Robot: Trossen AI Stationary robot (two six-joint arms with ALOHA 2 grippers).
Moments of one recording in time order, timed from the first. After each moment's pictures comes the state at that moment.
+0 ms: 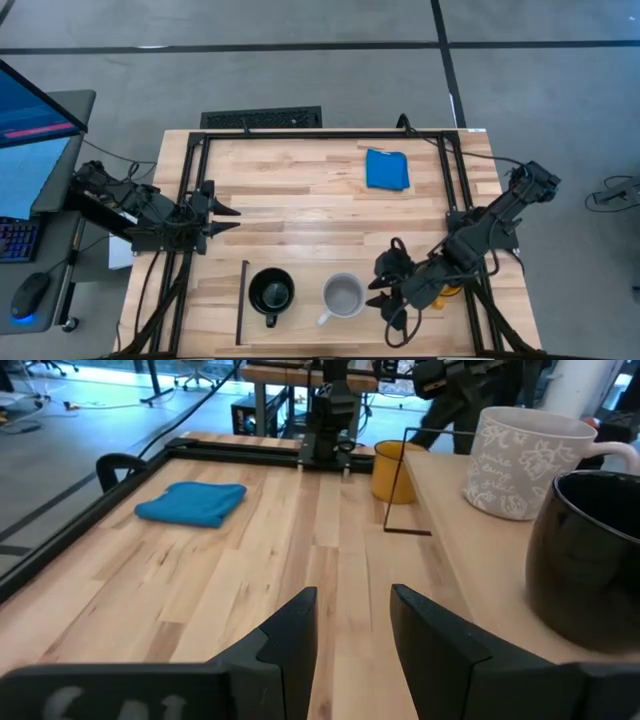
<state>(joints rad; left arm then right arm) -0.47 0.35 0.49 -0.41 -0.47 -0.23 0.70 1.47 1.29 -0.61 0.26 0.97</state>
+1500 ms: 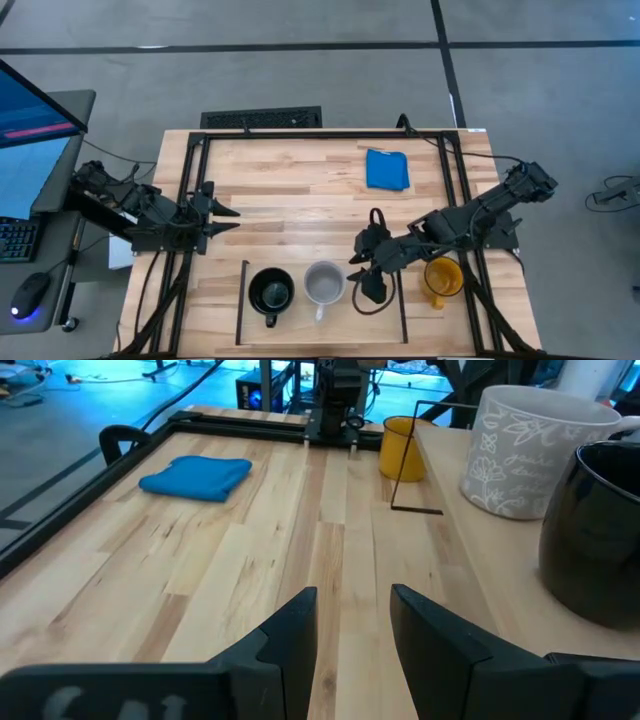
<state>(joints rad) -0.47 0.35 0.49 -0.48 -0.48 -0.28 0.48 1.49 1.32 -0.59 0.15 0.70</state>
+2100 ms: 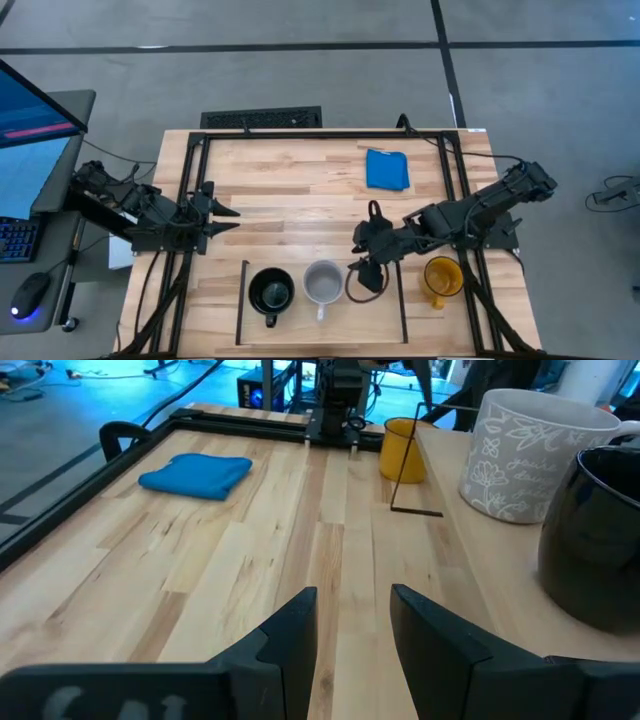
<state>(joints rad) -0.47 0.35 0.49 -0.48 -0.48 -0.29 0.42 1.49 1.32 -0.68 0.16 0.69</state>
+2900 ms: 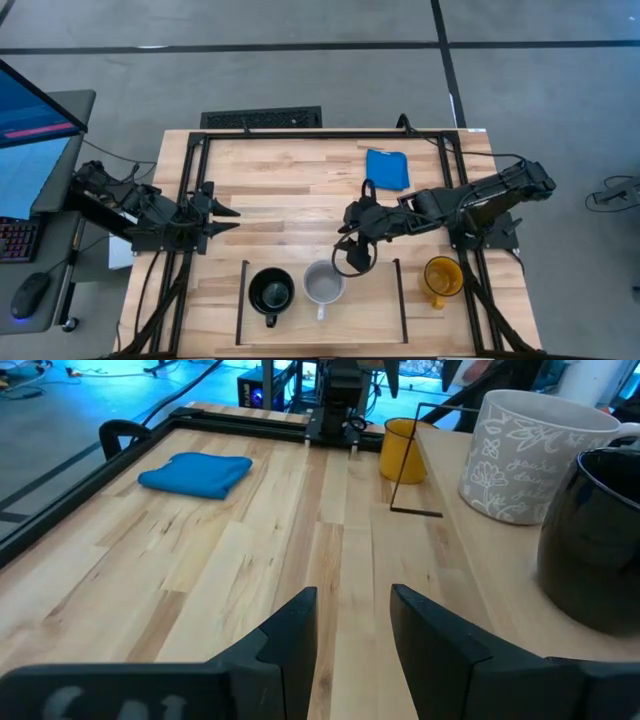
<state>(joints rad) -0.47 0.35 0.49 -0.48 -0.48 -0.30 0.29 1.49 1.32 -0.56 0.15 0.54</state>
